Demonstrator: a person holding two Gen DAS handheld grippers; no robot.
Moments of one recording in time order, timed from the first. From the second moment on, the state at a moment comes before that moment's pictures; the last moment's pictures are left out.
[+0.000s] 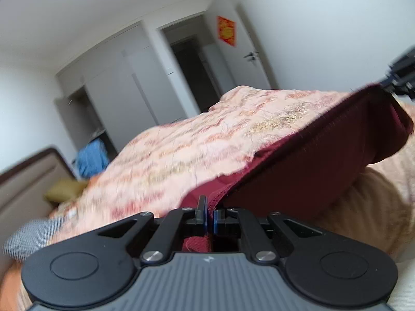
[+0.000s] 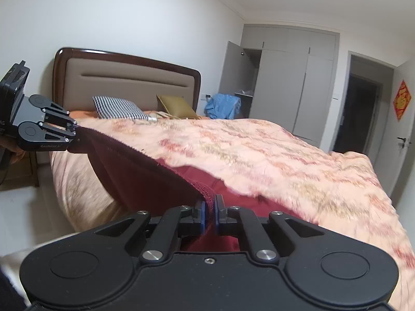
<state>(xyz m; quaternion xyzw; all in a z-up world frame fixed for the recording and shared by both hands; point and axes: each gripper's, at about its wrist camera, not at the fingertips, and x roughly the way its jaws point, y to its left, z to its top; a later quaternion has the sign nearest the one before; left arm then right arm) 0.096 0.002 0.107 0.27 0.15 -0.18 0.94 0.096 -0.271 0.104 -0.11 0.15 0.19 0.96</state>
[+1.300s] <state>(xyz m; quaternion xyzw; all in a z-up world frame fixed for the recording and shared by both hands) 0.437 0.008 0.006 0.08 0.38 -0.23 0.90 0.394 -0.307 0.006 -0.09 0.29 0.18 0.93</state>
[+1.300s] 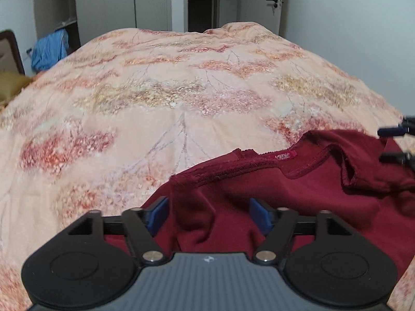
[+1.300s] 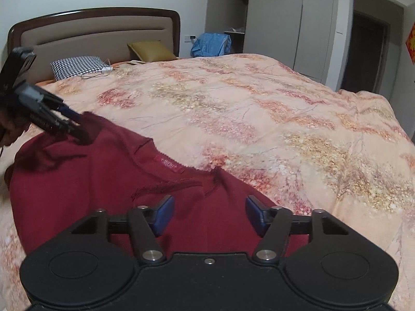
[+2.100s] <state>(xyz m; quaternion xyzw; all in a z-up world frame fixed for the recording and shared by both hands) 0.450 0.025 -0.018 -0.02 0.39 -0.16 0.91 0.385 -0.276 -0.022 -0.14 0.31 0.20 0.92</state>
